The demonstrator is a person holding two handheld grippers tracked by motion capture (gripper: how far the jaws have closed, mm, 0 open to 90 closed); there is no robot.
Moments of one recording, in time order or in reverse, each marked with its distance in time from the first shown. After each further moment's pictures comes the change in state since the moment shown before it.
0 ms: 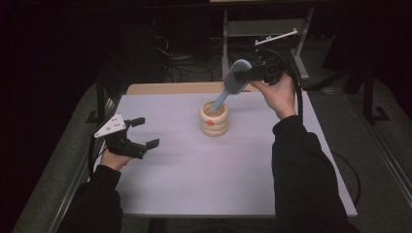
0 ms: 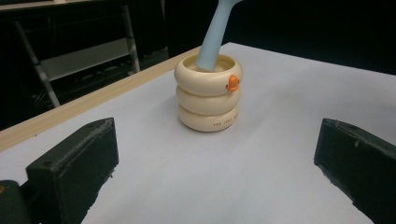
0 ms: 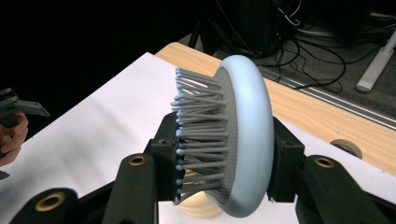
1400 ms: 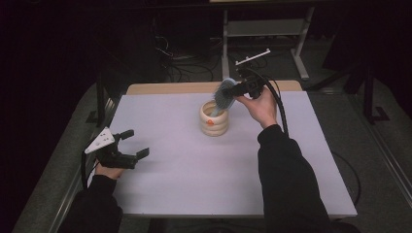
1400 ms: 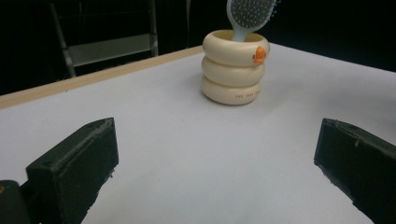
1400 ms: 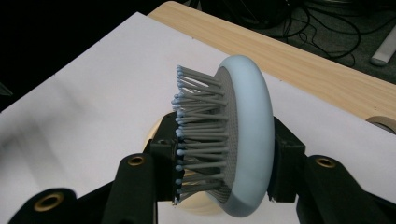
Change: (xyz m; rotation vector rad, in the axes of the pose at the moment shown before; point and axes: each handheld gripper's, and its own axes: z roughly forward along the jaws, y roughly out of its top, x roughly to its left) left arm 0.005 -0.049 -0.022 -0.025 0.086 -0.078; right arm 0.002 -0.029 0.067 0.109 -0.005 -0.009
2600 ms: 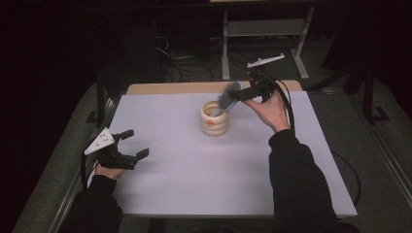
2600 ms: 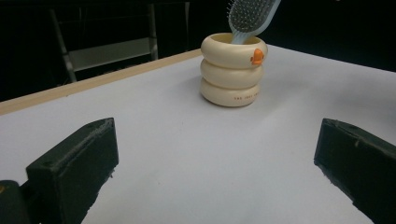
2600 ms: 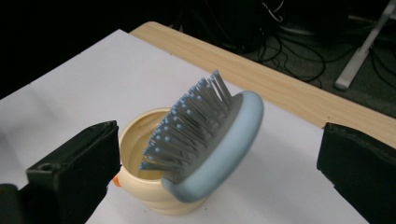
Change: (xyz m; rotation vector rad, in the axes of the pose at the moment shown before) left arm -0.001 0.000 -0.001 -0.013 -0.001 0.017; right arm -0.012 -0.020 -0.021 -0.113 -0.078 -0.043
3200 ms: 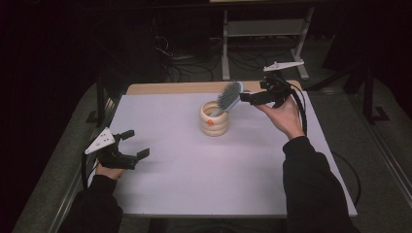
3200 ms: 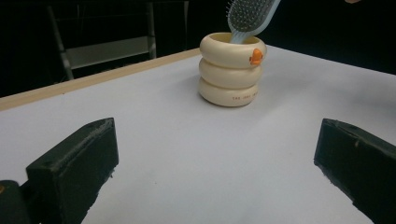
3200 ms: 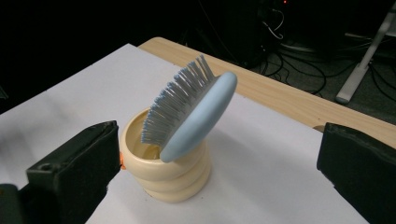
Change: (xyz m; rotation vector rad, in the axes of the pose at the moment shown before) left arm 0.000 0.000 0.001 0.005 -0.007 -0.014; right arm -0.012 -0.022 -0.032 -0.083 0.028 0.008
